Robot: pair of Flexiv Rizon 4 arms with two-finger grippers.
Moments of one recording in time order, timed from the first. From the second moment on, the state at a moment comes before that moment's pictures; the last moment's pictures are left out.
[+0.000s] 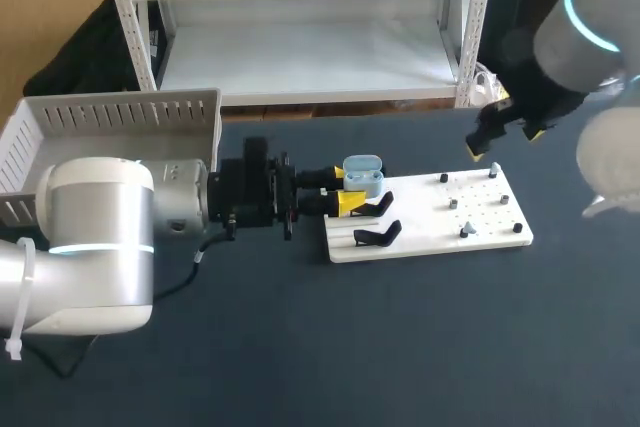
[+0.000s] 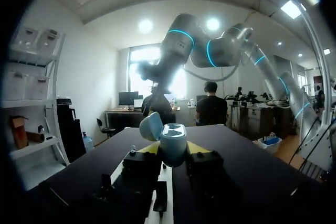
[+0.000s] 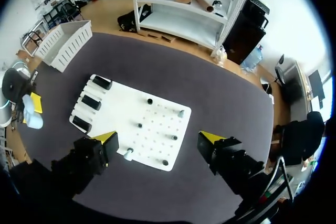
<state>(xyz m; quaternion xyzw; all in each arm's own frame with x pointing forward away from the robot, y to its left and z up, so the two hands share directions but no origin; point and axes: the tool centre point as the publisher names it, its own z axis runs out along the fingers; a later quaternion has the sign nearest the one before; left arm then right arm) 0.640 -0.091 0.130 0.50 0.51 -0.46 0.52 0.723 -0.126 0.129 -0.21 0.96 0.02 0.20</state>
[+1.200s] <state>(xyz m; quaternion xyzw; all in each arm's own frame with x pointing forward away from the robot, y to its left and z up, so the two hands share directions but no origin) 0.640 -0.091 0.130 0.50 0.51 -0.46 0.52 0.774 -0.150 0.043 -0.22 0.96 -0.05 0.13</state>
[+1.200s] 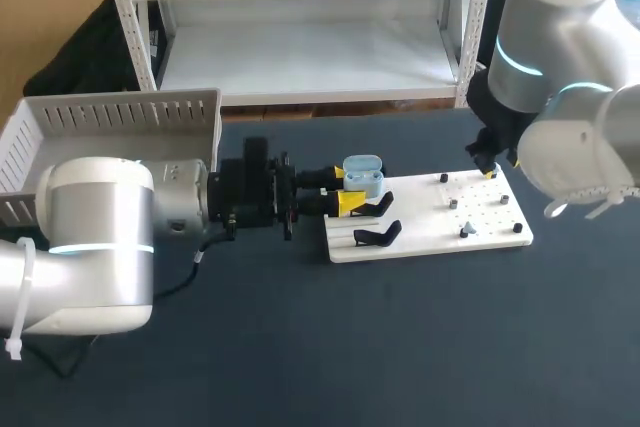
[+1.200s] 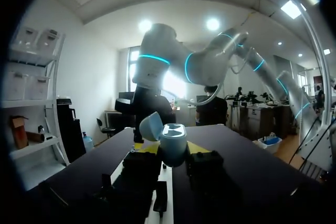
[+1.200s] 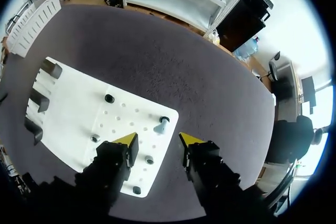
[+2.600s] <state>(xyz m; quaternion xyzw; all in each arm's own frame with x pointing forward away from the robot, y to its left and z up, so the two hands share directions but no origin) 0.640 -0.091 0.130 0.50 0.51 -0.46 0.52 0.787 -0.153 0.027 -0.21 0.97 -0.07 0.14</state>
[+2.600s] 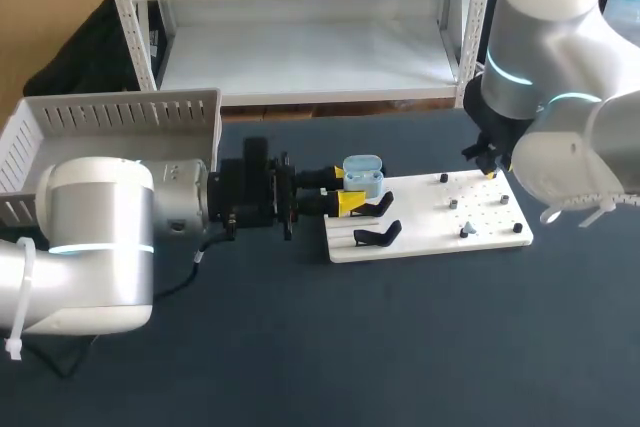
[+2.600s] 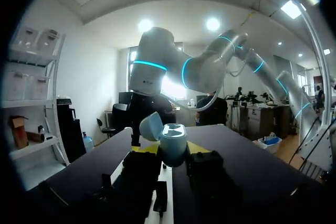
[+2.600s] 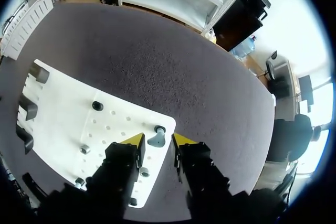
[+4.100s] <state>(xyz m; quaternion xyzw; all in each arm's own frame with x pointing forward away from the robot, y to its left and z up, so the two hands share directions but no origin) 0.640 -0.091 0.130 0.50 0.51 -0.46 0.52 0.754 -0.135 0.081 -0.18 0.97 -0.09 0.15</state>
